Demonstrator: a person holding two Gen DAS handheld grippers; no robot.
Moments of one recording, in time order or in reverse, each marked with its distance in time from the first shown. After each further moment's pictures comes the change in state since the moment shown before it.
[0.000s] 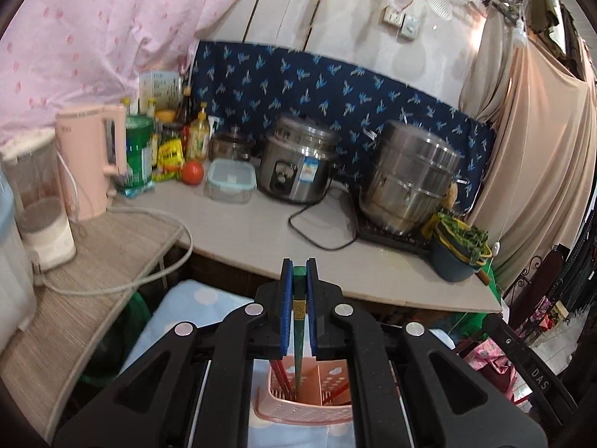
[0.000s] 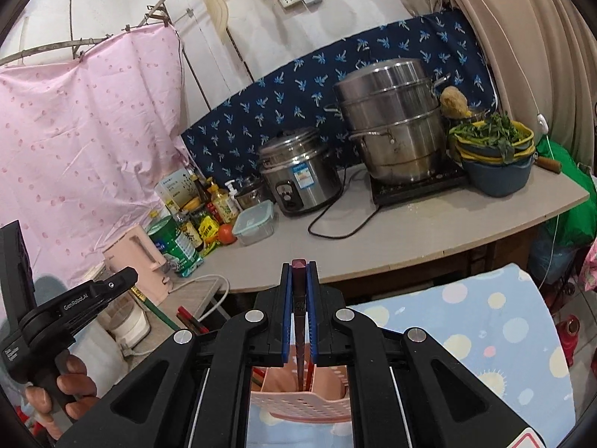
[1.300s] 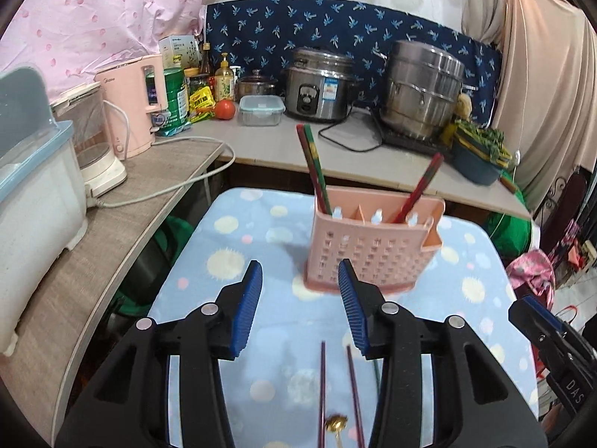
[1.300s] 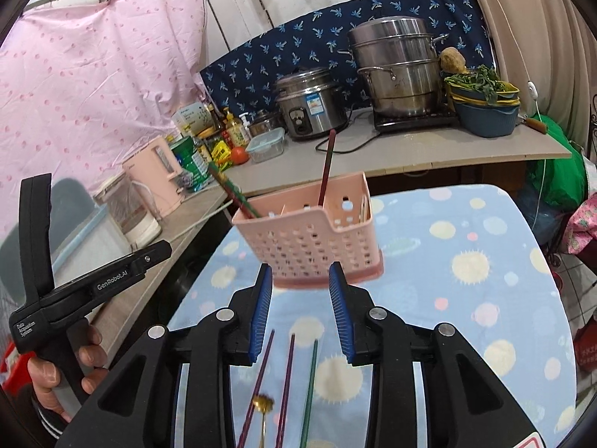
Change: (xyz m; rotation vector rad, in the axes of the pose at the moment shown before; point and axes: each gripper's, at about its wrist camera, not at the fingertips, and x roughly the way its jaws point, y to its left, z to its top) left arm -0.074 0.007 -0.131 0.140 0.181 0.151; right arm -0.099 0.018 -0.132 -0.092 0.174 -0.008
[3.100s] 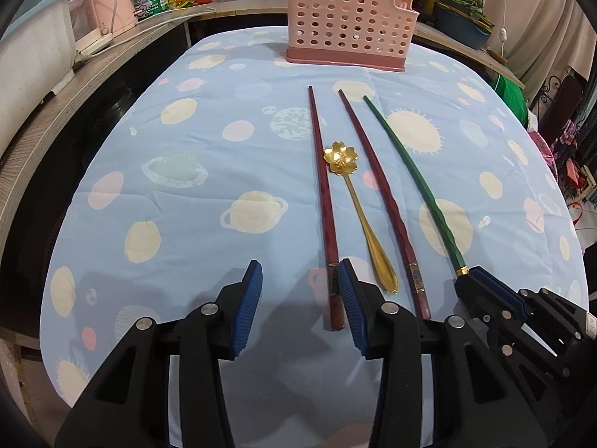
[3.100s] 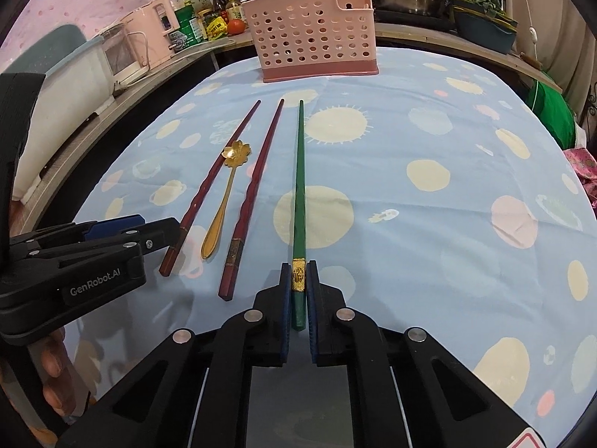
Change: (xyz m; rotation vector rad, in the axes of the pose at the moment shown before) left arm -0.005 -0.007 -0.212 0.089 0.344 -0.032; right arm -0.001 0.013 -0.206 -0.130 0.322 -0.124
